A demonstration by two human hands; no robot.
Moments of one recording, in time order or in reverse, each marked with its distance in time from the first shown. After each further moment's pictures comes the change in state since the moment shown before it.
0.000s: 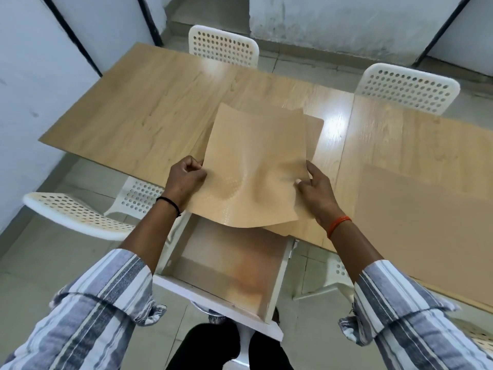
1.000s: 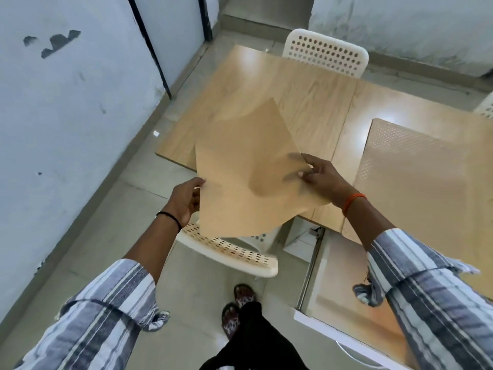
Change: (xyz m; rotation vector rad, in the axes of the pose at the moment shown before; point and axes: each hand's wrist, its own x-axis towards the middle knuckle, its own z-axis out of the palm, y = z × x) left_hand 0.162 -0.065 -0.377 -0.296 -0.027 -0.444; right_hand 0.072 -0.157 0.367 -0.137 -0.315 -0.050
